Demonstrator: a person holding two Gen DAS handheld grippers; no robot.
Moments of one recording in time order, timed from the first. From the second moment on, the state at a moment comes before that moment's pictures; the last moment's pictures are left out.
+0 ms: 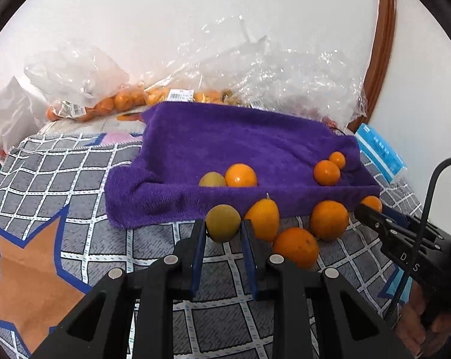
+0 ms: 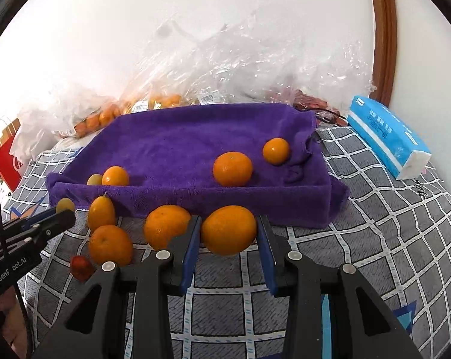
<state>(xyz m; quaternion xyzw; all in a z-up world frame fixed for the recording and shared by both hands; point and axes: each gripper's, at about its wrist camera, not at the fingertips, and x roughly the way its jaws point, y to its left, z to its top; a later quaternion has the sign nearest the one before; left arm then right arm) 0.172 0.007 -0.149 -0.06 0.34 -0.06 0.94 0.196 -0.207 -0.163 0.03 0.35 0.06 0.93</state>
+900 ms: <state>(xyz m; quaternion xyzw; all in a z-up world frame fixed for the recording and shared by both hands) 0.163 0.016 -0.139 -0.08 0.30 -0.04 0.95 0.184 -0.221 -0.157 0.08 0.31 0.08 0.94</state>
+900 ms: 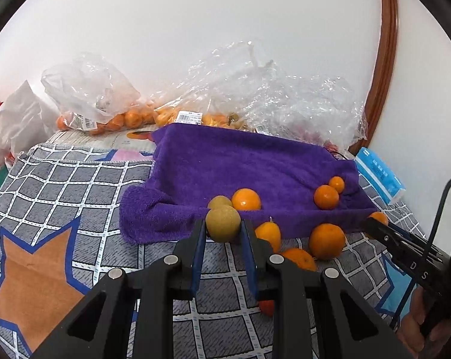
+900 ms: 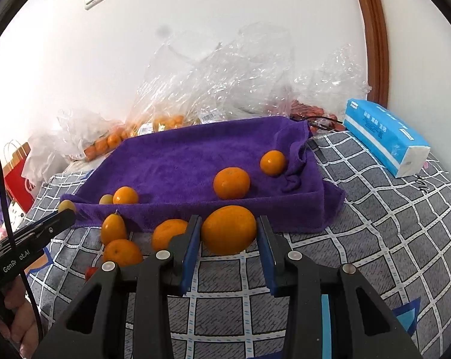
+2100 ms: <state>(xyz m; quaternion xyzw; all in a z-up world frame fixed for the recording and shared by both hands) 0.202 0.019 -0.076 -0.08 0.29 -0.02 0.95 0.232 -0.218 -0.100 0.06 0.29 0.08 0.95</state>
